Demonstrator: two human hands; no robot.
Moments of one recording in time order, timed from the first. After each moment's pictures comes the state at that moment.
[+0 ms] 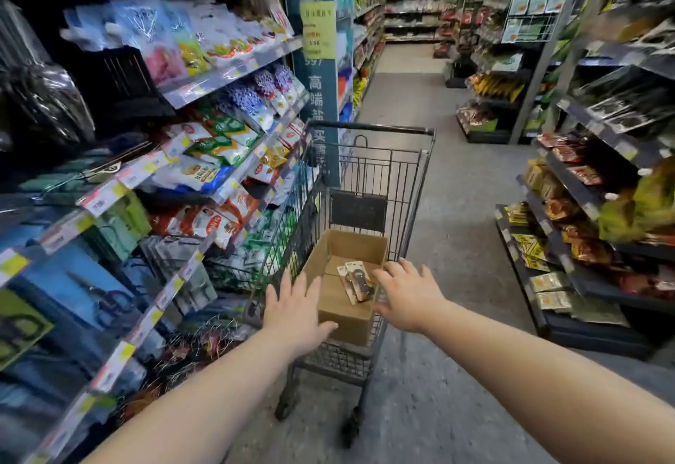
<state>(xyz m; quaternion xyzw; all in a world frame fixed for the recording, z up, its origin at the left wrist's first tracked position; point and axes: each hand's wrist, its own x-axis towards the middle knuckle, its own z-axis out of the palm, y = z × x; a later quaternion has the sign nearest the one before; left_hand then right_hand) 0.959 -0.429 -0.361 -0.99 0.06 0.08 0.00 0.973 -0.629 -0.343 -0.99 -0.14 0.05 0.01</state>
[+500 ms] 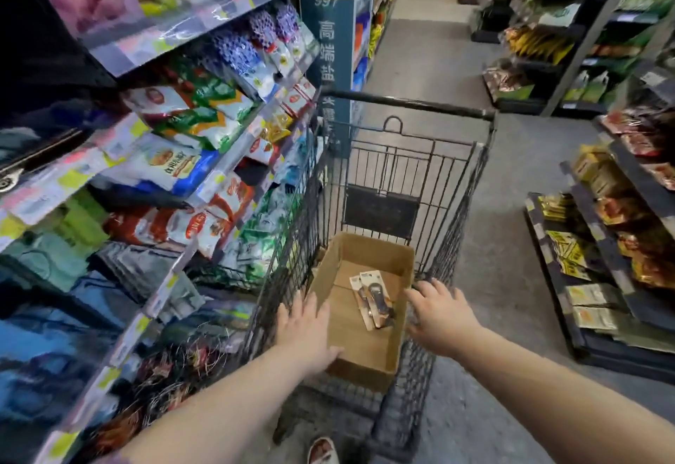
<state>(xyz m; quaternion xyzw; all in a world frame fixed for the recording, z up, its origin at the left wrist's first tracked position) 1.165 -0.398 -0.457 -0.97 0.07 0.22 0.00 1.179 -0.622 -0.425 -0.98 -0.09 0.16 0.01</state>
